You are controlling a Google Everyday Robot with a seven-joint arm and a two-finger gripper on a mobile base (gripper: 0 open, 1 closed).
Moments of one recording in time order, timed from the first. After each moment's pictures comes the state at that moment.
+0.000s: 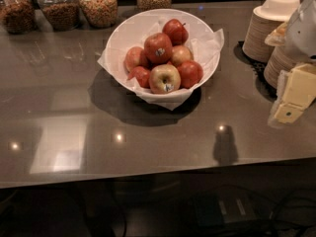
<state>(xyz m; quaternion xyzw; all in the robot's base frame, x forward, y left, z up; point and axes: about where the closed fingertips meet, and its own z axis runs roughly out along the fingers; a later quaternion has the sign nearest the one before) 0.438 -0.217 0.976 -0.60 0.78 -0.03 0.16</state>
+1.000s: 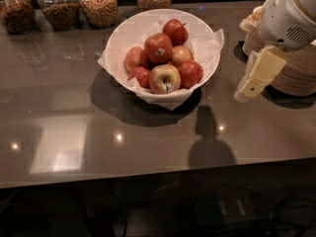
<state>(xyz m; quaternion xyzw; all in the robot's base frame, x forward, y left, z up) 0.501 -0.181 0.976 -0.60 0.76 0.02 0.25</state>
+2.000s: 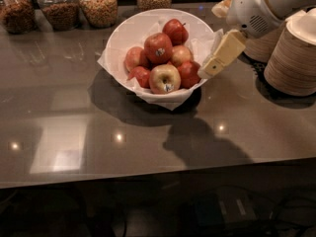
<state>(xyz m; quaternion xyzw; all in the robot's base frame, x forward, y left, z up) 0.561 -0.127 0.987 -0.58 0.73 0.08 0.35</state>
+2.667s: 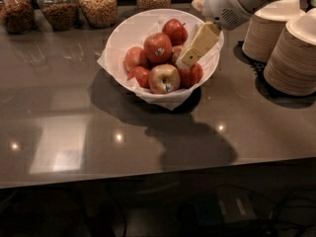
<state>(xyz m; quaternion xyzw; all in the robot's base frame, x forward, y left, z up) 0.597 -0.086 0.988 -0.59 0.71 0.09 0.37</state>
